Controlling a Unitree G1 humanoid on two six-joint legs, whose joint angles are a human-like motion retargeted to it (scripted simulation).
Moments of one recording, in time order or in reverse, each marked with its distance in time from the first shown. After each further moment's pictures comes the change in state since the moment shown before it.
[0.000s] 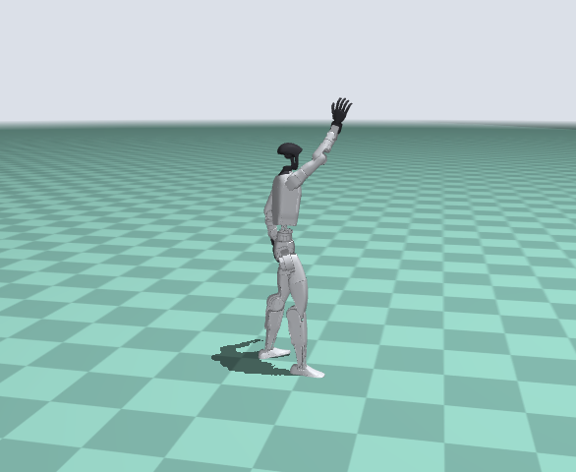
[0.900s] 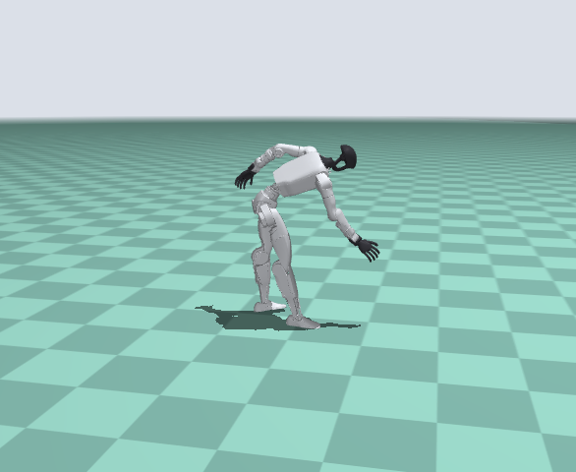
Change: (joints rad) left arm 0.229 -0.097 -0.149 -0.284 -0.024 -0.017 -0.173; right arm 0.981 0.081 -0.448 0.059 -0.225 0.056 -0.044; waist 0.021 0.445 0.452; left_leg -0.693 -0.089 -0.107 -0.093 0.284 -0.001; right_leg -0.633 -0.058 -0.120 -0.123 0.200 0.000
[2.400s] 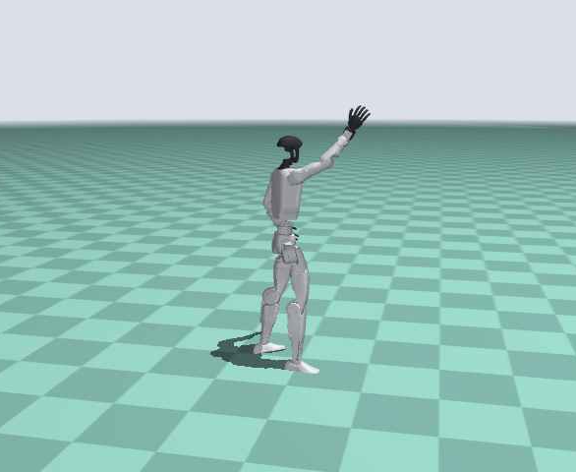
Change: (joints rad) left arm -0.276 0.032 0.255 0.038 -0.067 0.013 0.063; right arm -0.678 -0.204 0.341 -0.170 0.260 -0.044 0.194; waist -0.075 -0.331 -0.480; left_leg 0.733 0.036 -0.037 0.072 -0.276 0.015; right_leg 0.718 -0.058 0.022 0.195 -0.277 0.000
